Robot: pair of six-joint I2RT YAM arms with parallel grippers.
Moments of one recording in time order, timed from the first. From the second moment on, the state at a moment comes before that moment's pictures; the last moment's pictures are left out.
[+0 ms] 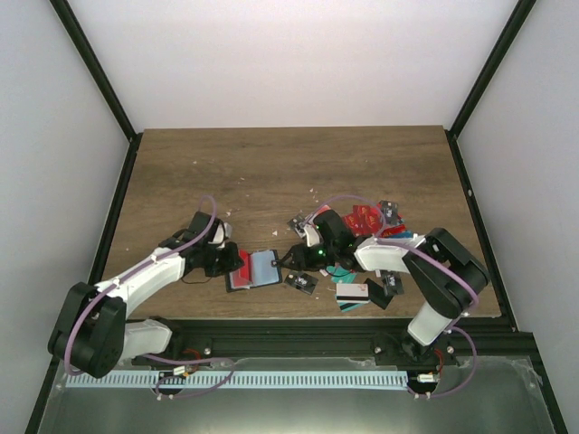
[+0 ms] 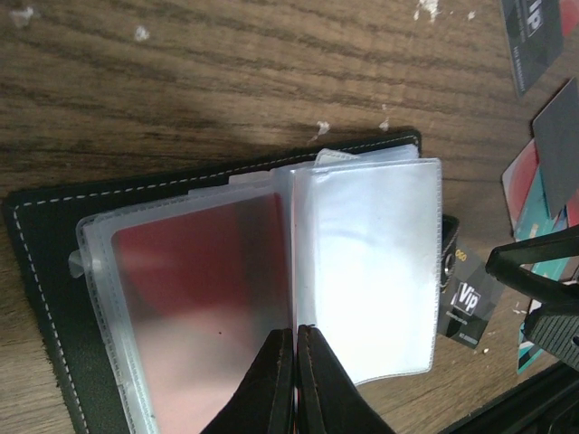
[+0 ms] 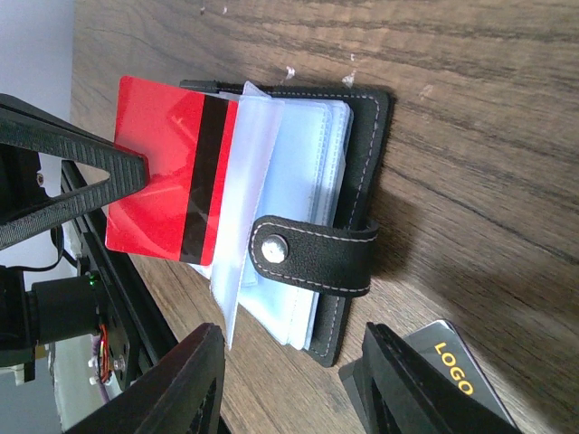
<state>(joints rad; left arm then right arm) -0.41 1.24 0.59 -0.44 0.39 -0.66 0.72 1.65 0.71 0.12 -0.61 0.67</state>
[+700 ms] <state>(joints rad) -0.41 1.25 0.56 -0.35 0.43 -0.67 0.72 1.73 0.73 0.16 -0.65 0.67</state>
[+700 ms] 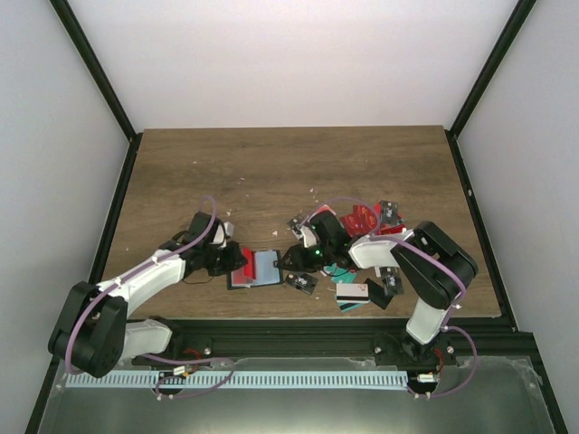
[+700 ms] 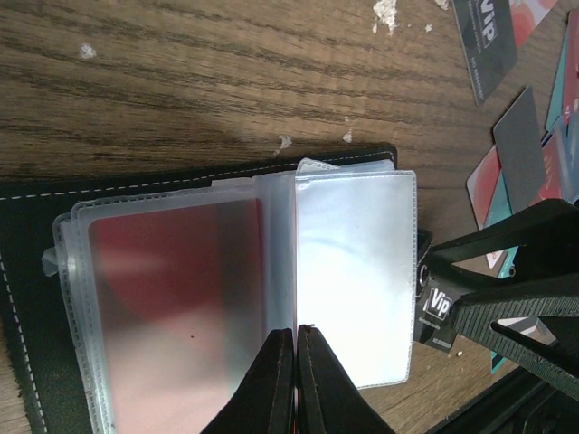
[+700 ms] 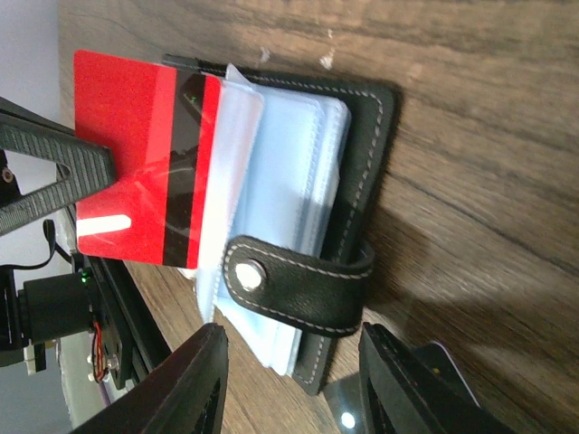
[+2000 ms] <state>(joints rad) -0.41 1.22 0.41 -0.09 0.52 -0.68 0.71 1.77 0.75 0.18 -0.66 0.70</state>
